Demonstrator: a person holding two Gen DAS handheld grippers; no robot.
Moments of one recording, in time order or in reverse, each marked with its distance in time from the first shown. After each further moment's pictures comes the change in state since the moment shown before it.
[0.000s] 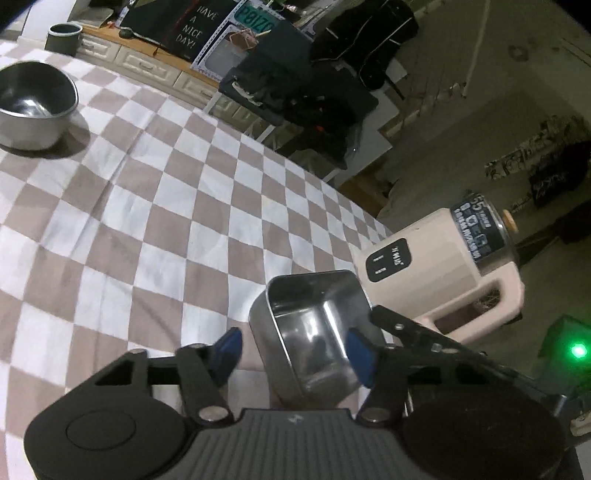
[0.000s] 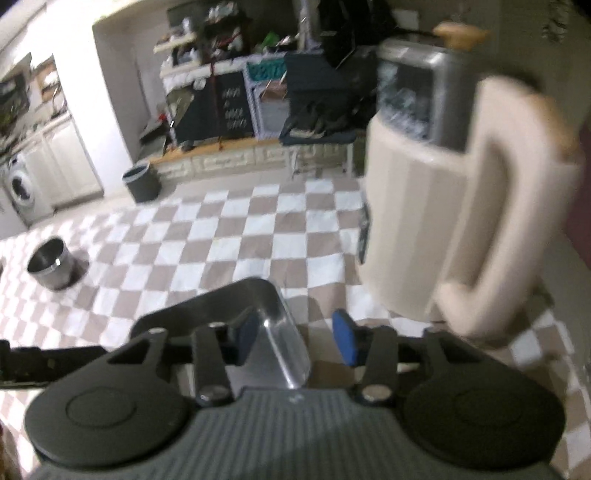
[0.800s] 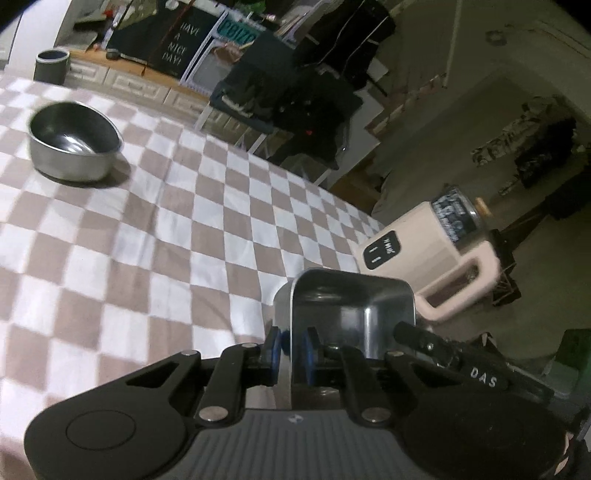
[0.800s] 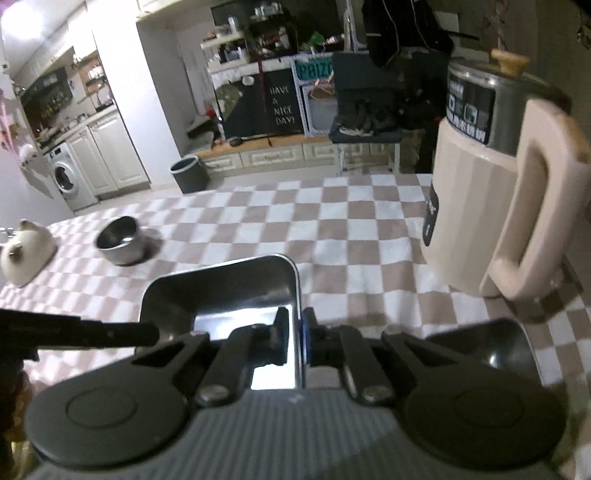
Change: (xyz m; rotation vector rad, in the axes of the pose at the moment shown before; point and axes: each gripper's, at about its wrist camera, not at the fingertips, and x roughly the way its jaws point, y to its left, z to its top) left arm -0.086 0.015 -0.014 0.099 -0.022 0.001; right arm -0.076 0.047 -0.034 -0.021 -0.040 0.147
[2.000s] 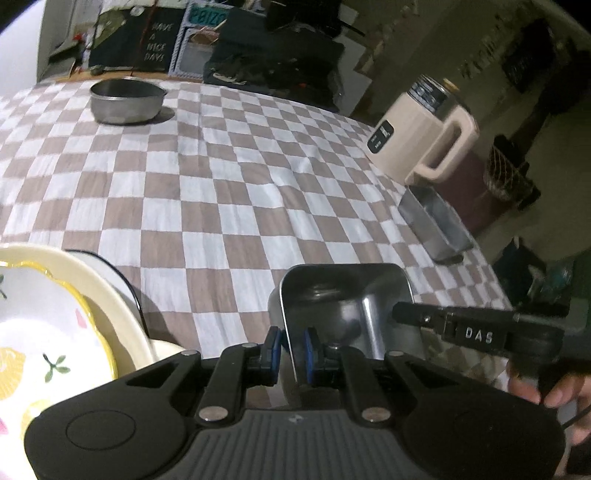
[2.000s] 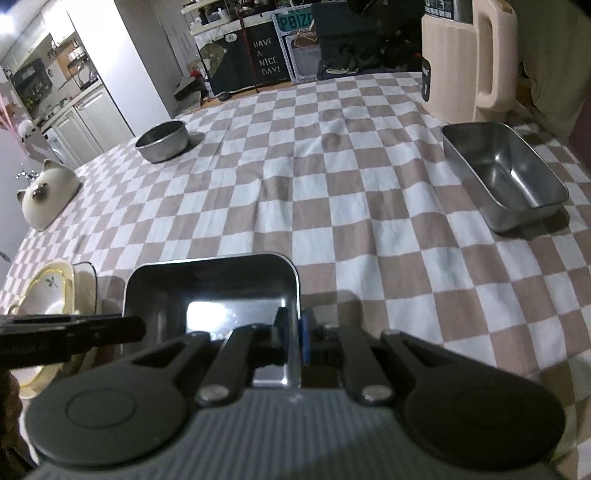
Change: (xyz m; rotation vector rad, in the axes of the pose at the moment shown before) left arm -0.081 0.006 -0.120 0.257 0.141 0.139; right arm -0.053 0.072 -0.137 0.118 0.162 -0.043
